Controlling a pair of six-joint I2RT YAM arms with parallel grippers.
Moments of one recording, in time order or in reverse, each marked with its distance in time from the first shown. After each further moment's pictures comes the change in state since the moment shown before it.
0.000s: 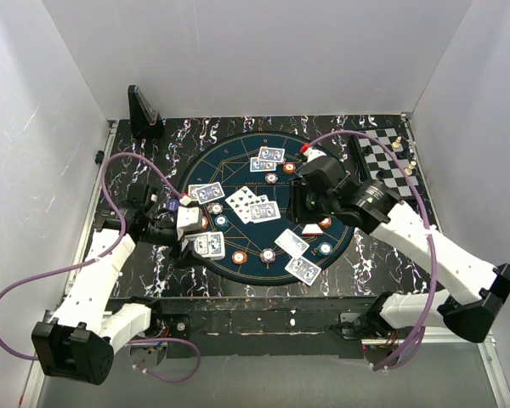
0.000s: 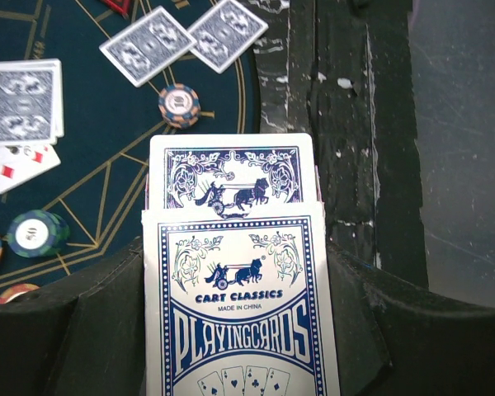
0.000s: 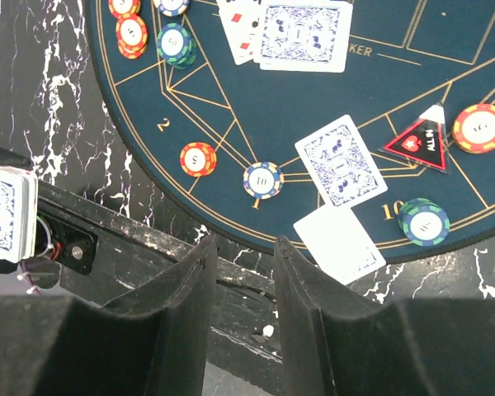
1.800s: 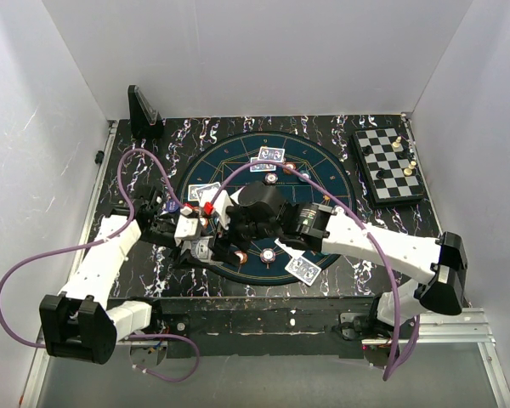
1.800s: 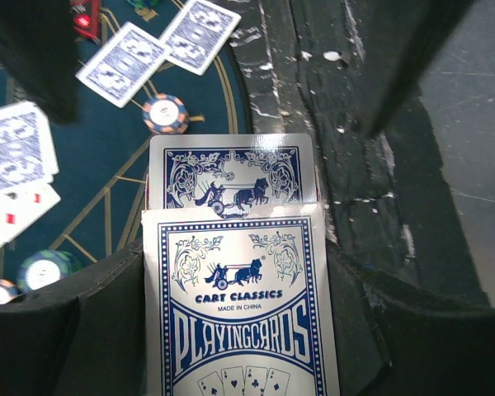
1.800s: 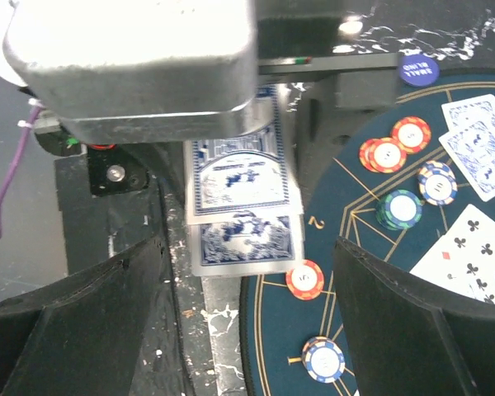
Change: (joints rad) left arm 0.017 0.129 -0.006 -0.170 0.047 0.491; right arm 0.303 0.213 0.006 0.500 -0.351 -0.701
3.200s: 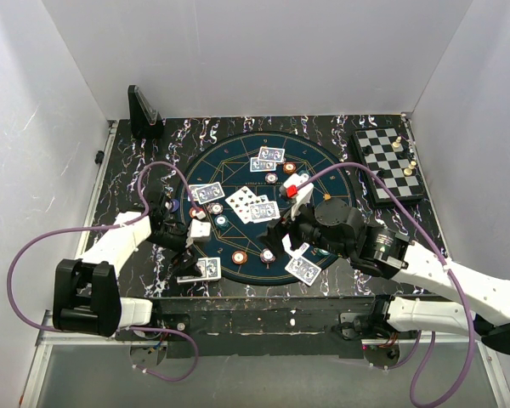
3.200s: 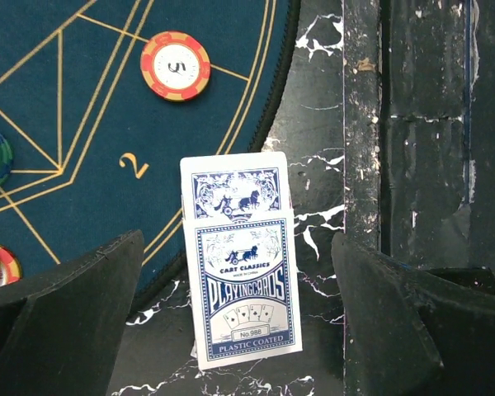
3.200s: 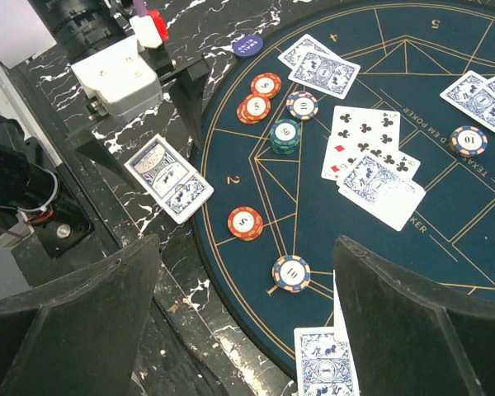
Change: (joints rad) left arm 0.014 0.156 -0.185 0.298 -0.258 -0.177; right arm -0.053 -0.510 -0.386 0.073 0.393 0.287
